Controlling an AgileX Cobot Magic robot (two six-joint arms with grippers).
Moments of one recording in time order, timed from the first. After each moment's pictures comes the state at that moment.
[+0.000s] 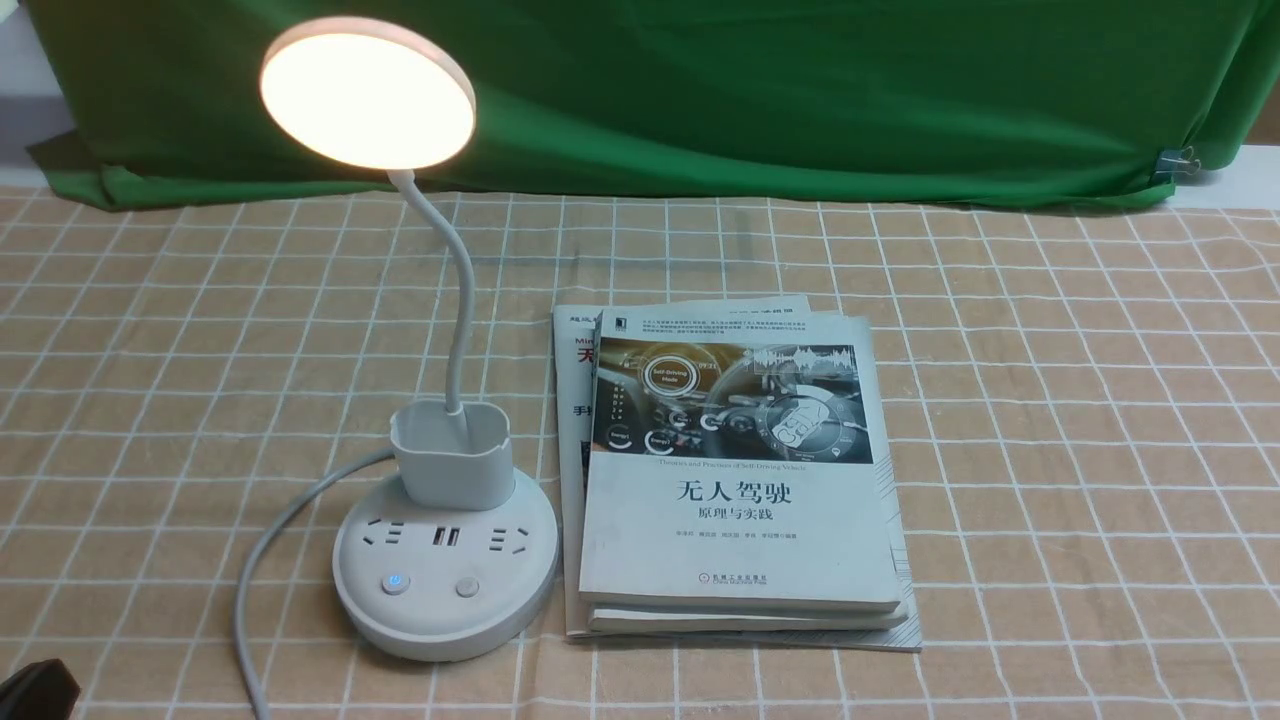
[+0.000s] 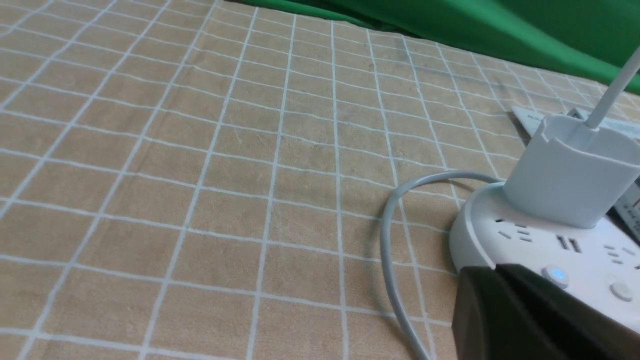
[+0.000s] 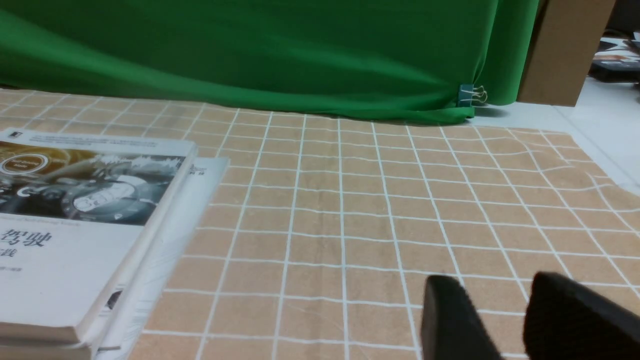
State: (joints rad) right arm 0.06 0.00 0.01 -0.15 0.24 0.10; left arm 0.02 0.00 0.01 -0.12 0.29 0.00
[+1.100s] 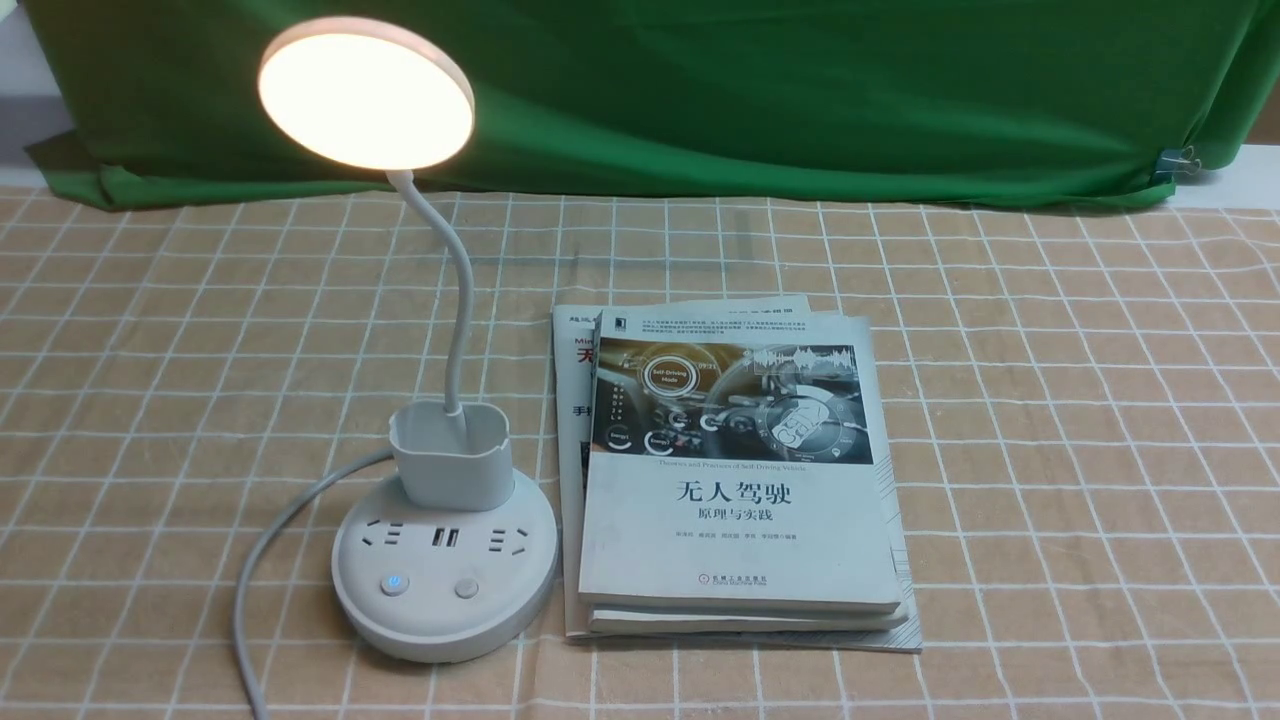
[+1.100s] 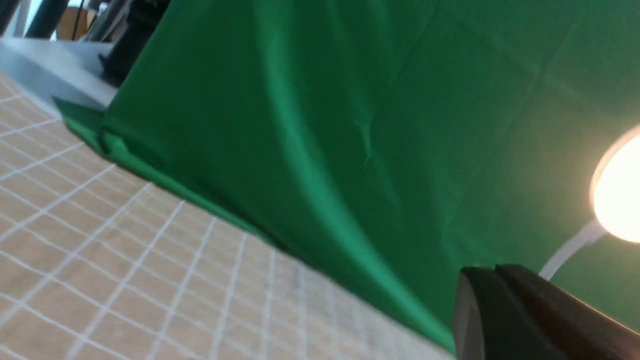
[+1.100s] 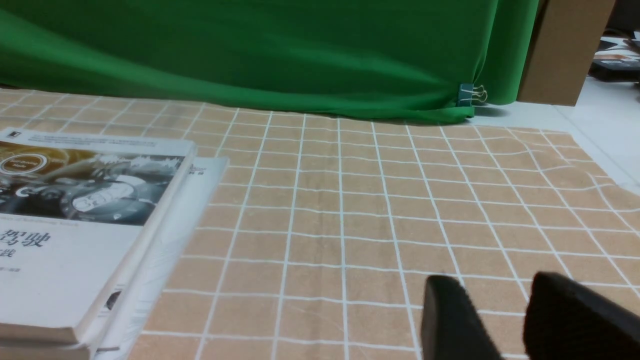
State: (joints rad) right arm 0.06 0.00 0.01 -0.15 0.24 0.10; left arm 0.02 0.00 0.01 -0.36 -0.15 -0.20
